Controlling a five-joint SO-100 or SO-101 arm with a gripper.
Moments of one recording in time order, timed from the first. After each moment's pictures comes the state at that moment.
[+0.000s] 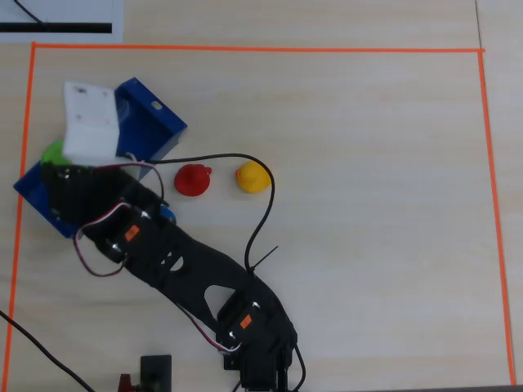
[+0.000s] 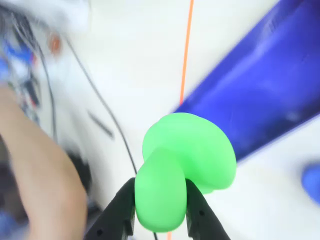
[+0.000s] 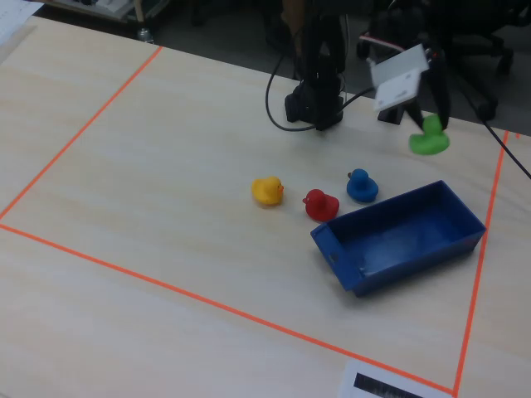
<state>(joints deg) -44.0 106.1 80.2 60.9 -31.1</state>
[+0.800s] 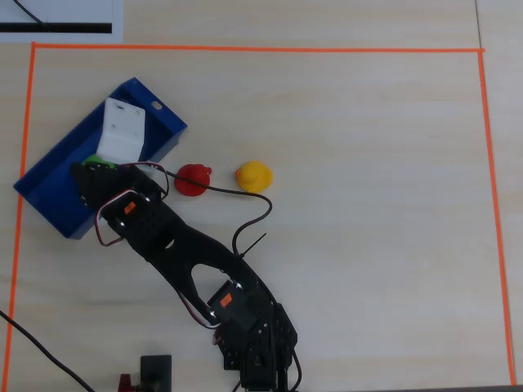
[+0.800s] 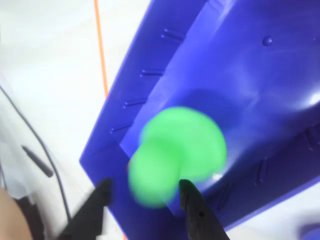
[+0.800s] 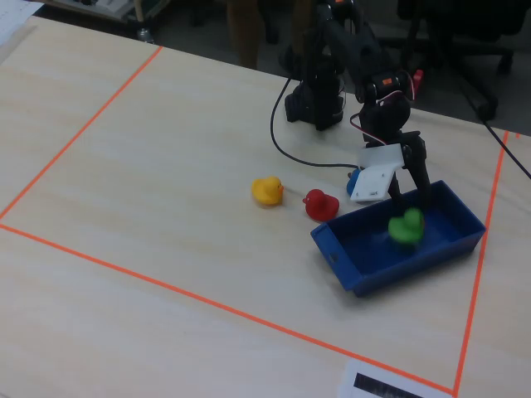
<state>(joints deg) -41.9 94.7 110.4 29.3 -27.8</state>
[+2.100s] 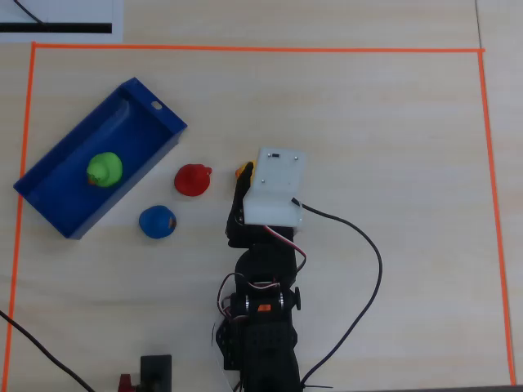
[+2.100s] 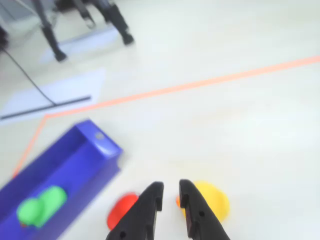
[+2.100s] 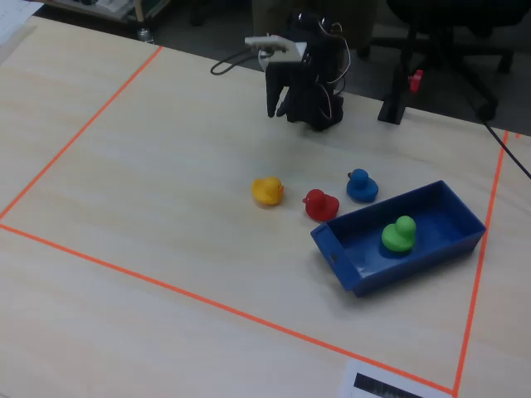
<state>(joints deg) 0.8 189.7 159.0 45.9 -71.5</state>
